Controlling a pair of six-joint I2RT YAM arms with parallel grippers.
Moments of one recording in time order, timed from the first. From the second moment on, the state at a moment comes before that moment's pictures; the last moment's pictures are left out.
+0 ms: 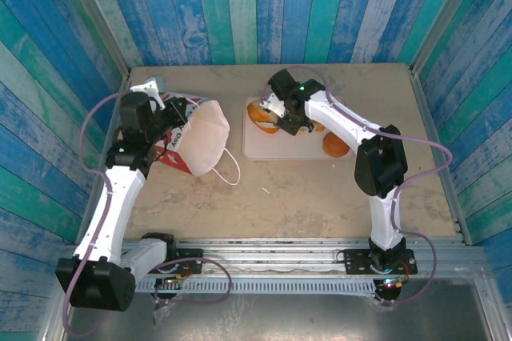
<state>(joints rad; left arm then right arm) -0.07 1.03 0.97 -0.30 0.26 -0.52 0.61 2.04 1.82 -1.00 0.22 -0.44</state>
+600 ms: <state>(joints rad) -0.07 1.03 0.97 -0.30 0.26 -0.52 0.61 1.99 1.75 -0.99 0.27 -0.39</state>
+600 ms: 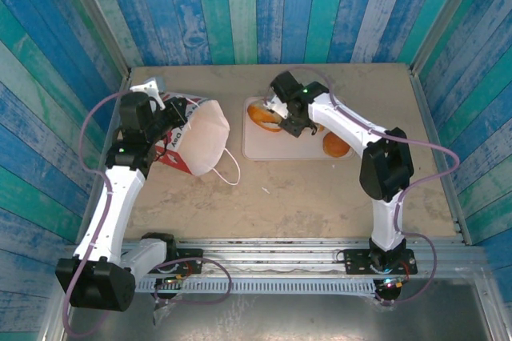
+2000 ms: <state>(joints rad) -0.07 1.03 0.97 -0.31 0.26 -0.52 0.57 1.98 1.73 -0.97 0.19 -0.40</state>
